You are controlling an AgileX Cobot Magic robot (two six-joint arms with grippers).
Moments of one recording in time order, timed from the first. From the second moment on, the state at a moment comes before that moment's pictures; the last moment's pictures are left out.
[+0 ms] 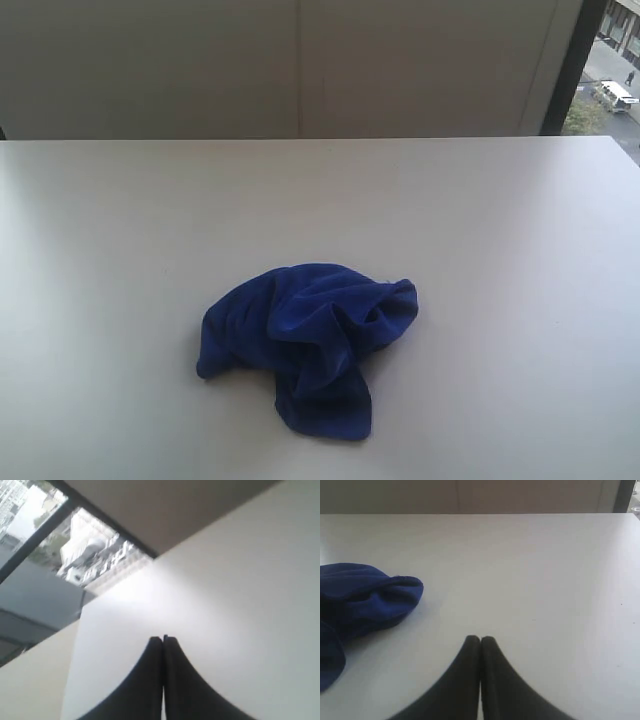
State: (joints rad) left arm -0.07 1.12 -0.64 1.62 0.35 -1.01; right arm 0.01 0.00 0.00 0.14 0.36 -0.04
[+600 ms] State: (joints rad) left arm -0.69 1.42 -0.98 -0.04 0.82 0.45; right arm 0.01 0.00 0.00 0.14 0.36 -0.04
